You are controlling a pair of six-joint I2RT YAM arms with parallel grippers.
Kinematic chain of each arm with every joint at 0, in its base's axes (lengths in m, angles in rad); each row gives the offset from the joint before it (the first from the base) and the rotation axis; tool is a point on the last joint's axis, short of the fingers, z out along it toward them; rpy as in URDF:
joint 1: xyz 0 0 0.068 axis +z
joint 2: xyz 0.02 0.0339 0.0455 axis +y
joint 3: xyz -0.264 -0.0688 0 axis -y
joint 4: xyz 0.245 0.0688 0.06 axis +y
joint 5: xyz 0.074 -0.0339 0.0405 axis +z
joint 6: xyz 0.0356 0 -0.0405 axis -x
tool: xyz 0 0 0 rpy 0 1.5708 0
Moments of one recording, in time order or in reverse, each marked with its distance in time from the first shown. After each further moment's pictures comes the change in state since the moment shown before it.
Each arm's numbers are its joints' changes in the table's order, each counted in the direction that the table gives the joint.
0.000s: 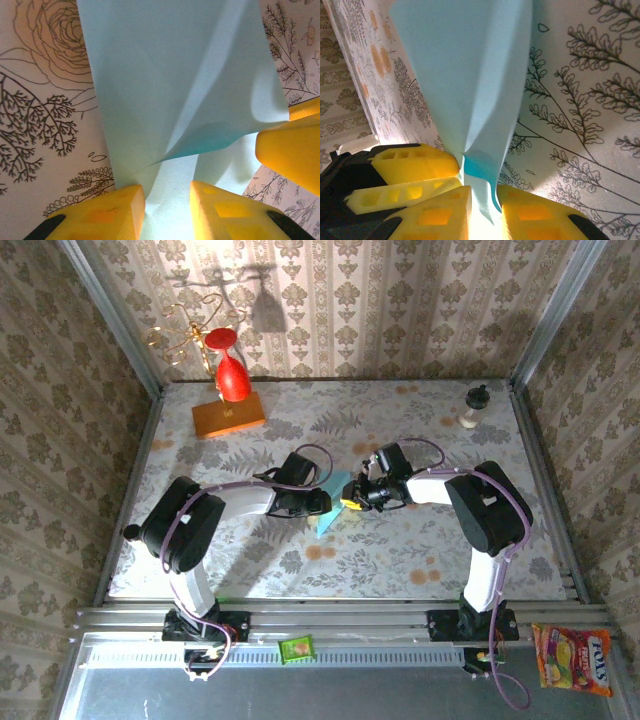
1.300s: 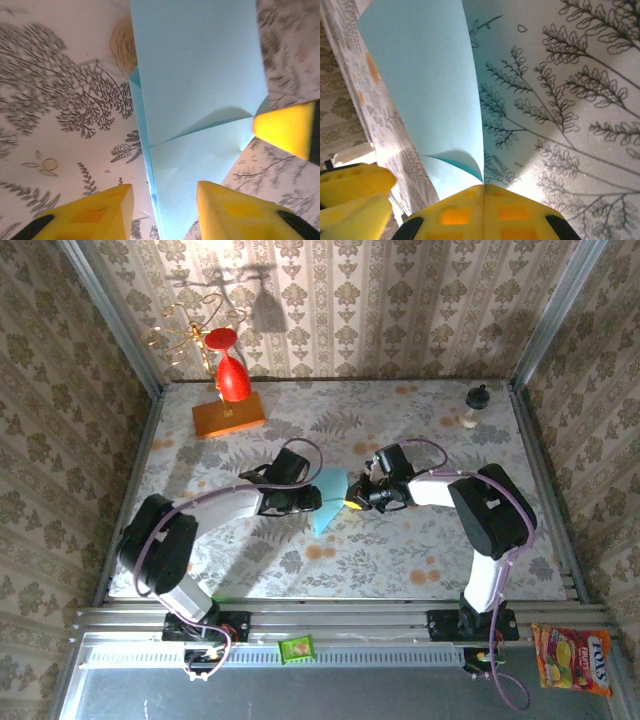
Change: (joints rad) left arm -0.013 -0.205 0.000 0.183 0.165 0.001; right arm 0.001 -0.045 -0.031 0.003 -0.050 -0.031
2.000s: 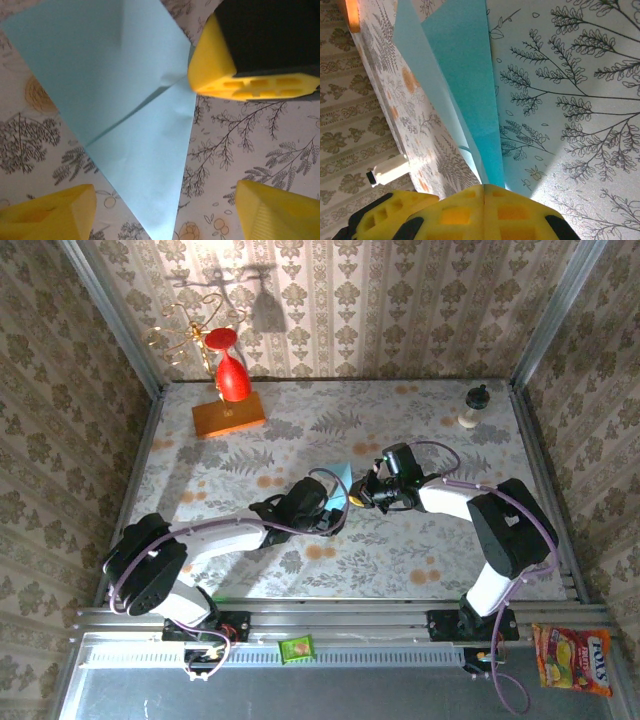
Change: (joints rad) left arm -0.243 -0.094 -0.171 -0.284 0.228 -0.309; right arm 0.005 -0.142 -0.069 -0.016 -0.034 -0.179
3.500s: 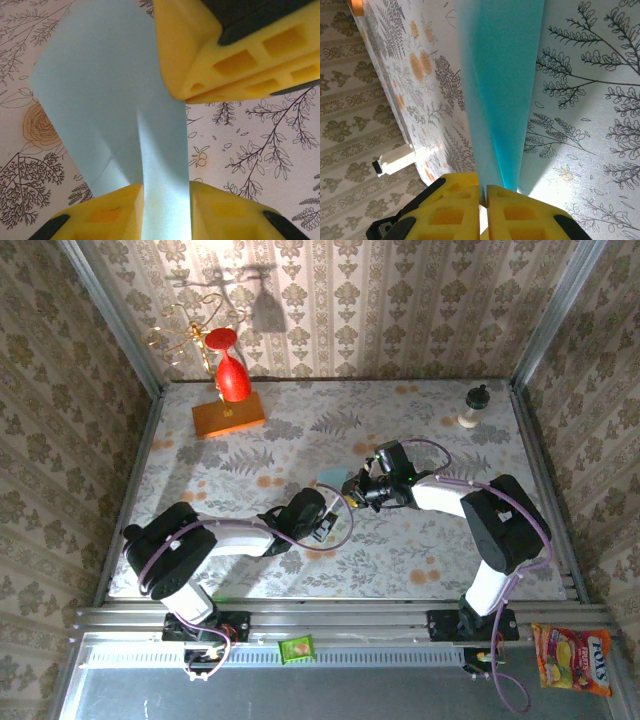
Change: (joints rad) left arm 0.008 0.134 -0.126 -0.338 0.053 -0.254; right arm 0.034 0.042 0.054 0.001 0.035 -0.017
